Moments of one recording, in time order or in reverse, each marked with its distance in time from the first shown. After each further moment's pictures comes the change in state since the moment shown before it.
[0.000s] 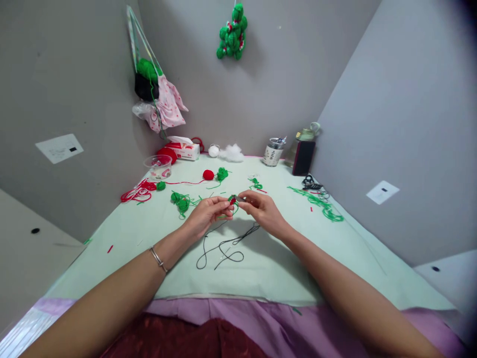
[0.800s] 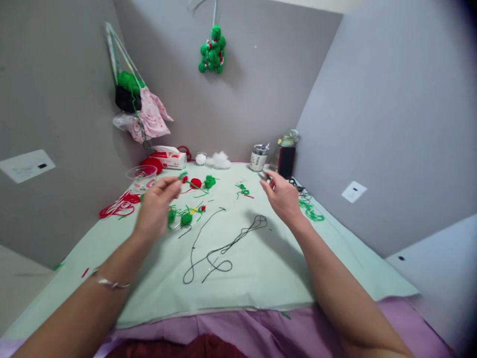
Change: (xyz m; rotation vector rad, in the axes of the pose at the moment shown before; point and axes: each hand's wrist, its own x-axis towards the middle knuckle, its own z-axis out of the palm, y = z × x) left_hand -0.011 0.067 -0.016 0.140 0.444 0.562; right_hand 0.012 0.026 -0.076 -0.771 0.472 0.052
